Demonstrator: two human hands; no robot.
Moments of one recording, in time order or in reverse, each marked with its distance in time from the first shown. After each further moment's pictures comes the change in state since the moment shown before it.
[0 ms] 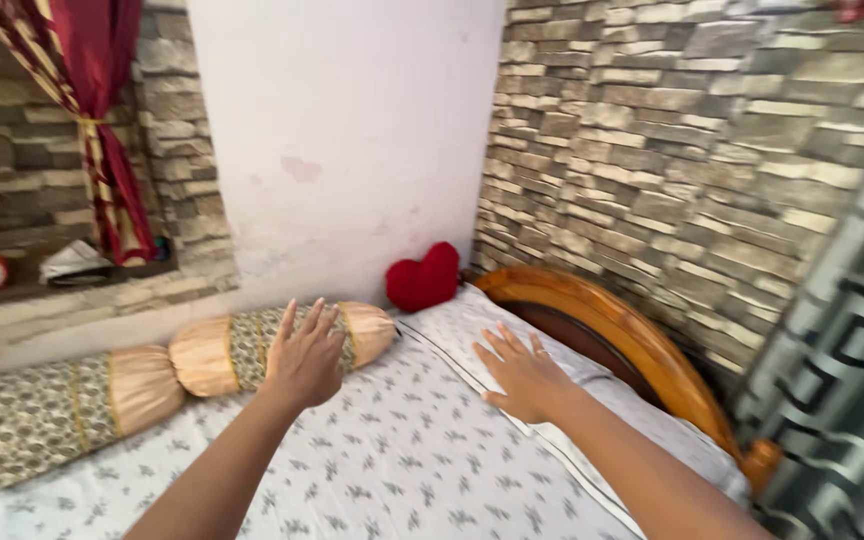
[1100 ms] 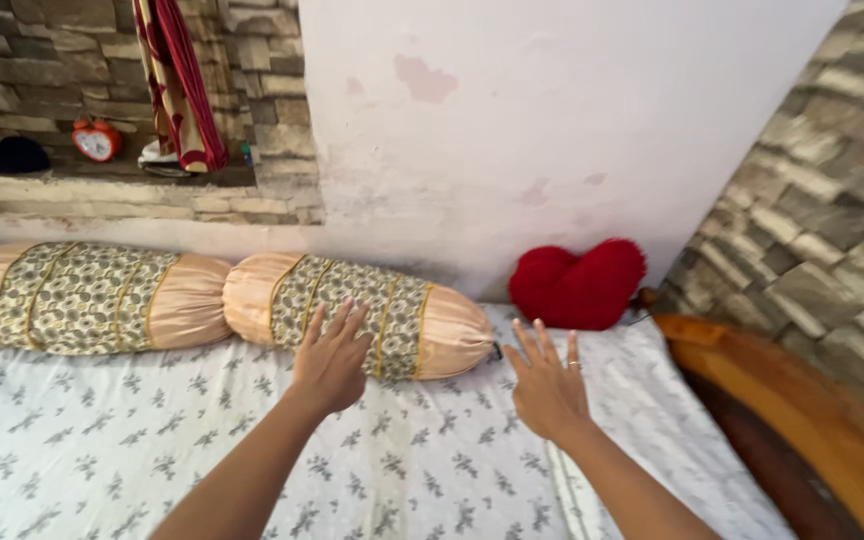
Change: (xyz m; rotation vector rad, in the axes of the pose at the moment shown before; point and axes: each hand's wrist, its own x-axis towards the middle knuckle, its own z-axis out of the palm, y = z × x) left_hand 0.291 0.001 0.289 -0.012 -0.150 -0.414; right_hand 0.494 0.183 0.206 0.055 0.247 -0.345
